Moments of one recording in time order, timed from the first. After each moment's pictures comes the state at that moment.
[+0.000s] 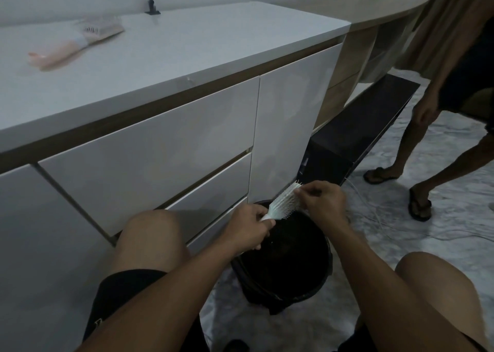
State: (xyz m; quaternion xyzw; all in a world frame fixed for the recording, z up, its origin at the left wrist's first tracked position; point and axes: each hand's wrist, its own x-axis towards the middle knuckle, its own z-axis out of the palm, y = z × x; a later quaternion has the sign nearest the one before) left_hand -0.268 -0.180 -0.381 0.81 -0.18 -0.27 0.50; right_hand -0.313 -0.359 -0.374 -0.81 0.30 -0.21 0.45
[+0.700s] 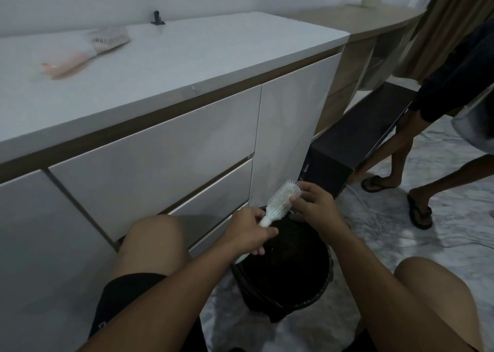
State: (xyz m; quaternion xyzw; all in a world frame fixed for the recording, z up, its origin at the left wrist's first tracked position) left_hand -0.269 -0.177 -0.368 0.81 -0.16 -0.28 0.49; right_hand -0.314 -0.348 -0.359 -0.72 0.27 -0.09 0.63
